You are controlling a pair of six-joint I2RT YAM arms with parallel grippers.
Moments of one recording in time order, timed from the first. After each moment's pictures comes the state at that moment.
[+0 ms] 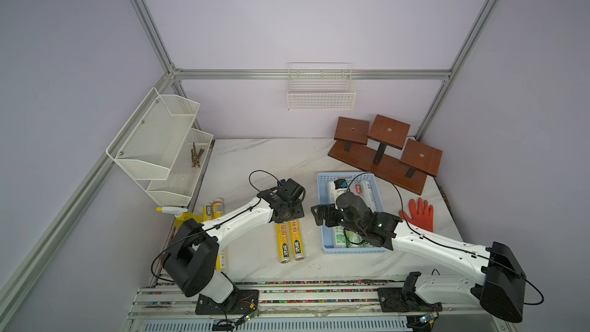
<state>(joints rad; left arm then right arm) -0.69 1.58 1.09 -0.67 -0.12 -0.87 0.89 1.25 0.85 -0.24 0.19 0.67</state>
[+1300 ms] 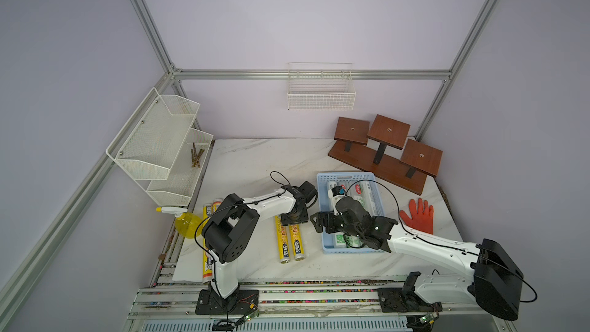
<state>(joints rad) -0.71 1.88 1.23 -0.77 -0.17 -0.88 0.87 1.28 0.76 -0.15 0.08 0.69</state>
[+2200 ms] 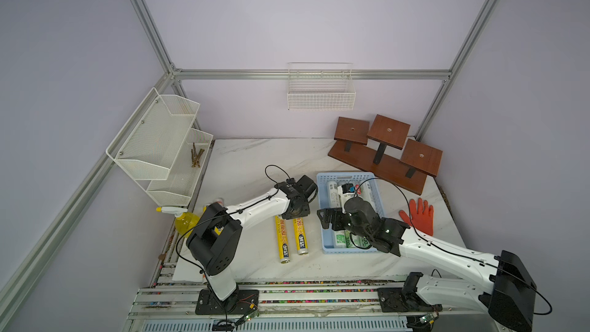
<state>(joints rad) -0.74 1.70 1.25 -0.77 -0.19 -0.89 0.86 1.13 0.73 -0.20 0.18 0.70</state>
